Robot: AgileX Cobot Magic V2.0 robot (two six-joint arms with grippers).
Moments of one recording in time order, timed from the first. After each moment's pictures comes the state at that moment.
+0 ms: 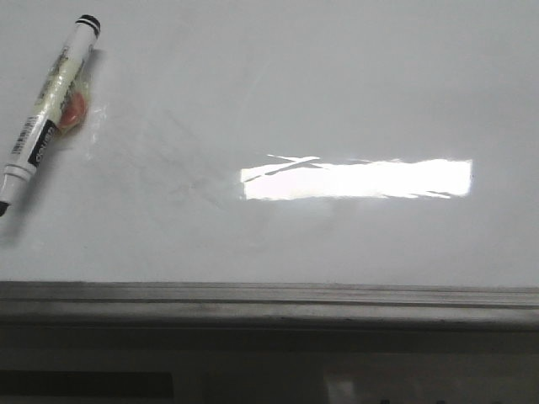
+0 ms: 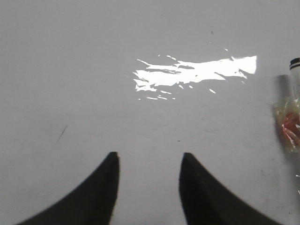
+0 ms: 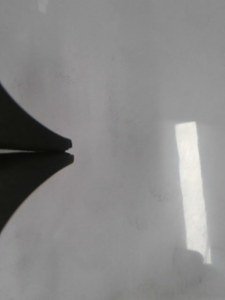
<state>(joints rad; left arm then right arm) -0.15 0.29 -0.25 -0.05 0.21 0.08 0.01 0.23 -0.21 0.05 0.38 0.03</state>
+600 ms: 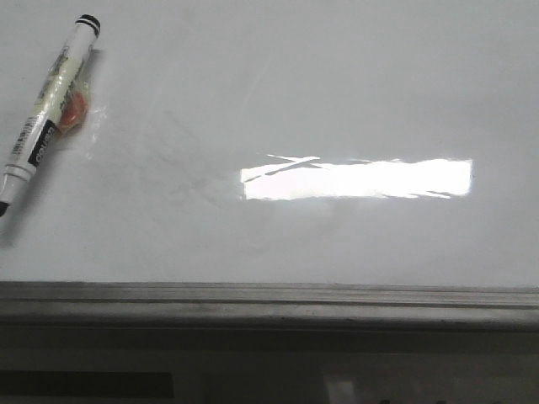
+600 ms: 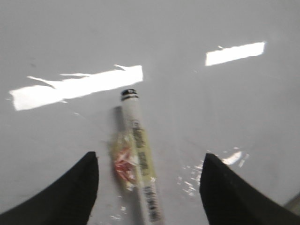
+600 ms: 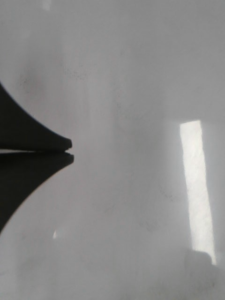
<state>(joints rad) -0.65 0.63 -0.27 -0.15 -0.15 0.08 0.01 0.23 -0.20 0.05 0.37 0.03</state>
